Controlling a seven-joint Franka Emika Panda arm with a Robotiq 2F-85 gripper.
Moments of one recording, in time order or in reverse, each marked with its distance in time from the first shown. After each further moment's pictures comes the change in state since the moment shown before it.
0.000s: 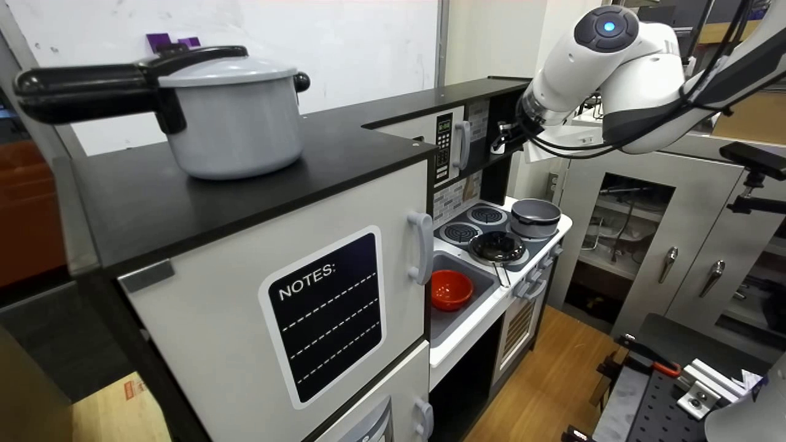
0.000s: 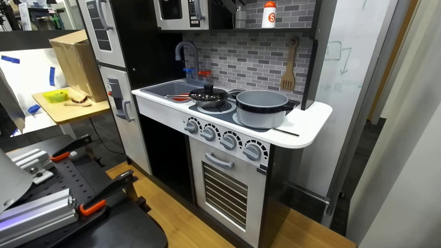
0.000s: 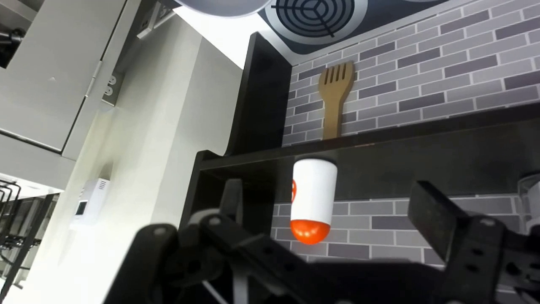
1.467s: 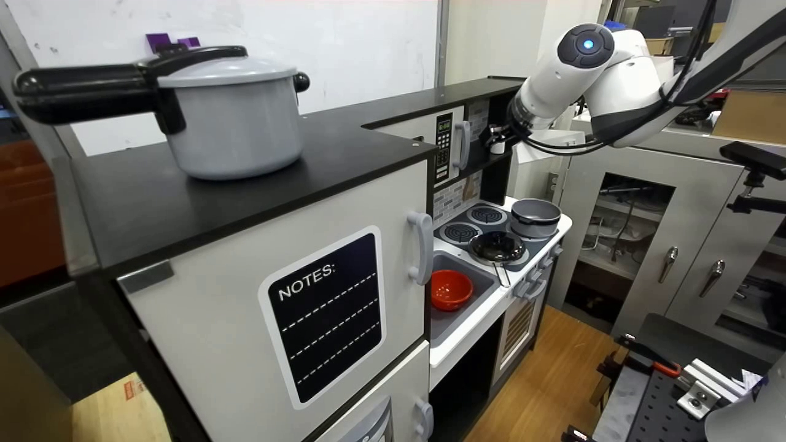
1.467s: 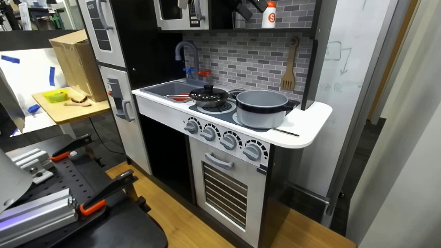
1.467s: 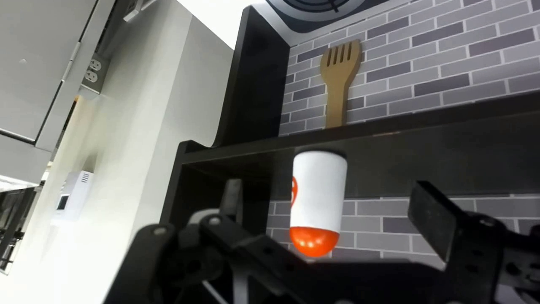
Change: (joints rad) arm -0.025 0.160 -0.007 0.137 -0.248 -0.001 0.183
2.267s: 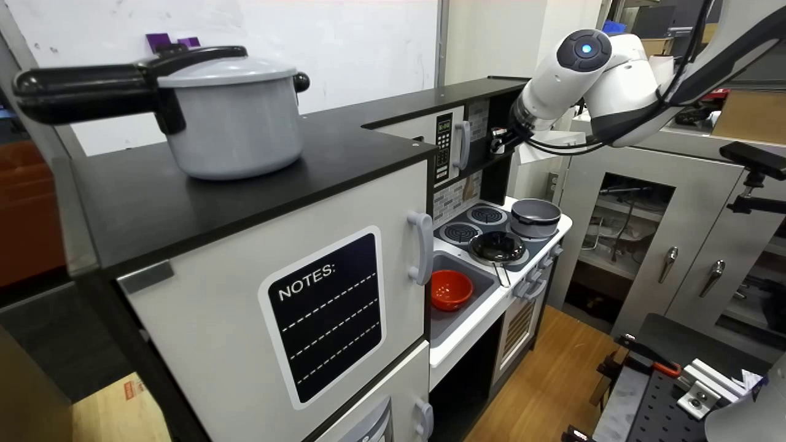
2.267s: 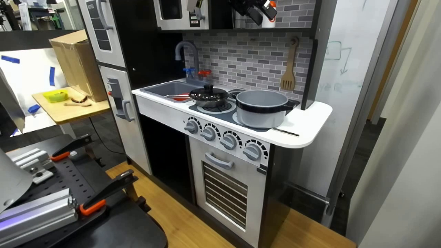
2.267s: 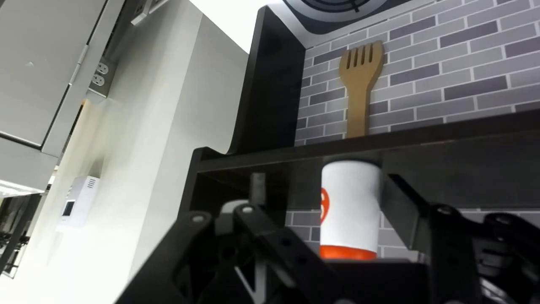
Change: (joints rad) arm -0.002 0.053 -0.034 0.037 -0.036 0.000 0.002
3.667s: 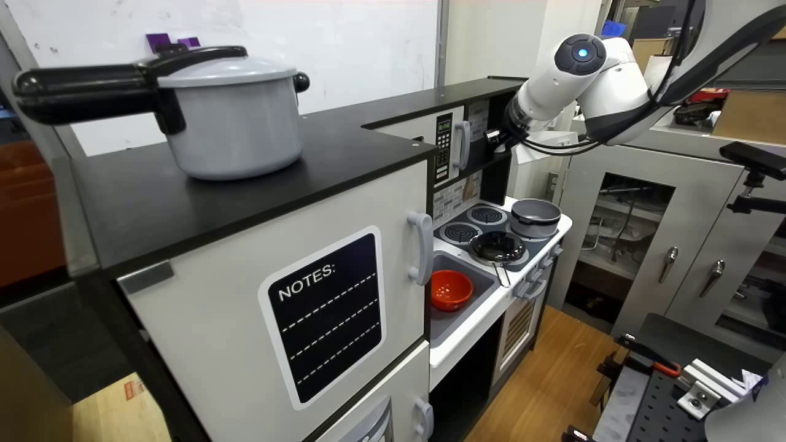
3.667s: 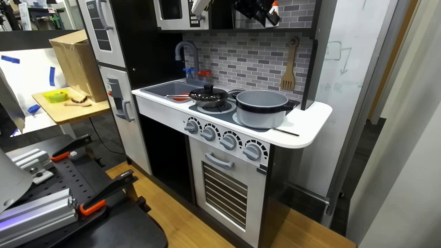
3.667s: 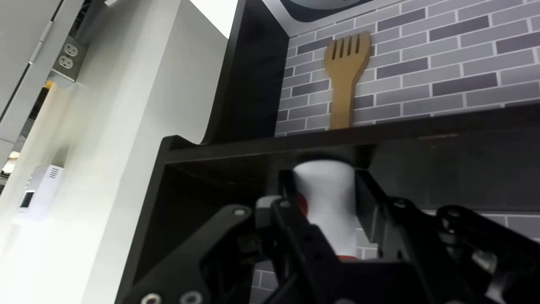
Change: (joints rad) arm 0.001 0.075 -0.013 0.070 -0.092 0.048 0.008
